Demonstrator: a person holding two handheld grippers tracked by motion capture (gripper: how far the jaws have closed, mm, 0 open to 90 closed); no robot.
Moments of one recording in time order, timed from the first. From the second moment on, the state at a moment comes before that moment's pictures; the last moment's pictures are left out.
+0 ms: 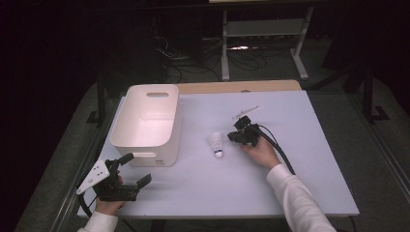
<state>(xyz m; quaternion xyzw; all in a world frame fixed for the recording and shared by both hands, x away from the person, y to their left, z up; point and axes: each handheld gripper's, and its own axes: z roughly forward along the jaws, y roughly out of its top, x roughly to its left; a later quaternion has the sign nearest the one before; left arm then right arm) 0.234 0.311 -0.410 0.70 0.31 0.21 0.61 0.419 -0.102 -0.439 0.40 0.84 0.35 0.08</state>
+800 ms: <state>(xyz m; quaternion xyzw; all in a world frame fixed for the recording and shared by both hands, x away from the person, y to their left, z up) 0.233 0.311 -0.410 0.70 0.31 0.21 0.61 0.413 -0.071 -0.437 0.37 0.86 0.36 0.05</state>
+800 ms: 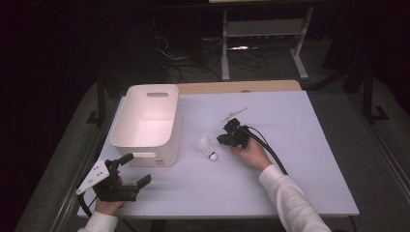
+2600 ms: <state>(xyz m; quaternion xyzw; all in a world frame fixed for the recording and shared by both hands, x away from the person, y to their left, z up) 0.233 0.312 -0.410 0.70 0.31 0.21 0.61 0.373 -0.067 -0.404 0.28 0.89 0.37 0.03</state>
